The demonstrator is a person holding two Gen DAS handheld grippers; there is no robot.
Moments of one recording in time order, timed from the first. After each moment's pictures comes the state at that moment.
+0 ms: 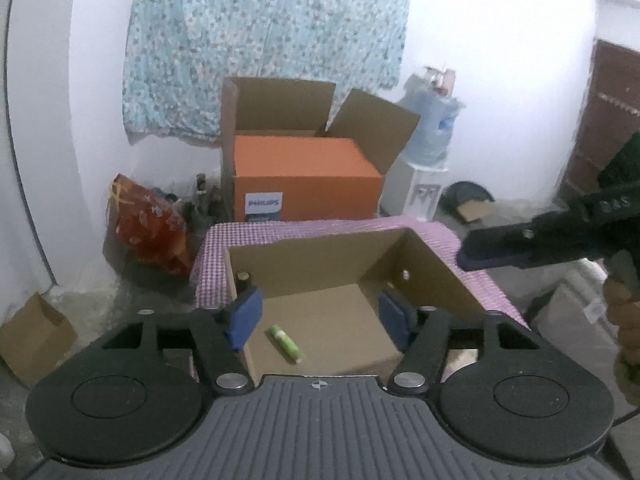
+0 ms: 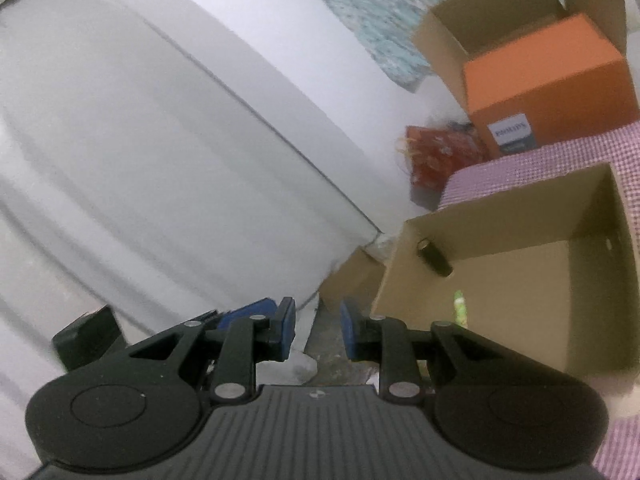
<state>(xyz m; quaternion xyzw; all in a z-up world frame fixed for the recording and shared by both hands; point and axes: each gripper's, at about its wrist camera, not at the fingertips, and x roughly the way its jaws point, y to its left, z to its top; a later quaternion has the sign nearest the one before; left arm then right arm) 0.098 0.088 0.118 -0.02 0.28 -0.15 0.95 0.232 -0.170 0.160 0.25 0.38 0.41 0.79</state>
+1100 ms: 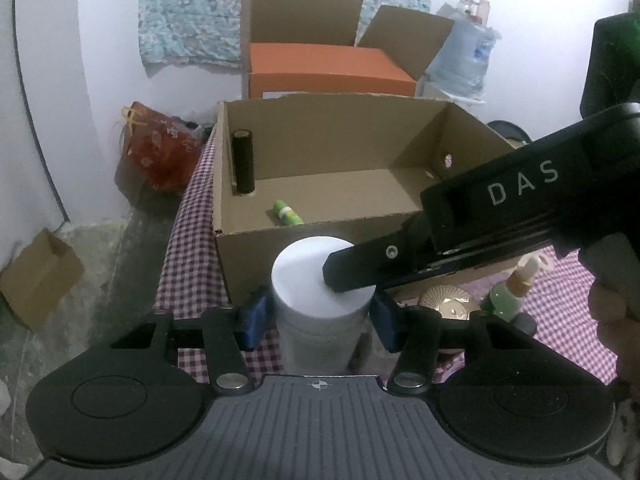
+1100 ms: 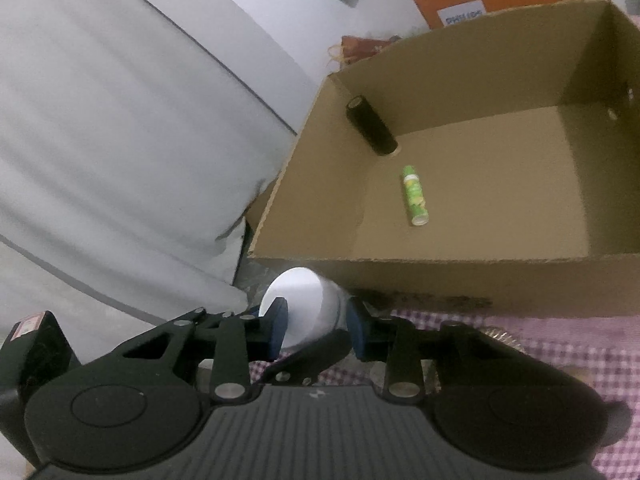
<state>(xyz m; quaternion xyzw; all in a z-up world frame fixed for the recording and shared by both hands) 0.114 0.054 -0.013 0.00 0.36 -0.09 0.93 0.240 -0.090 0.030 0.18 0.50 0.34 0.78</state>
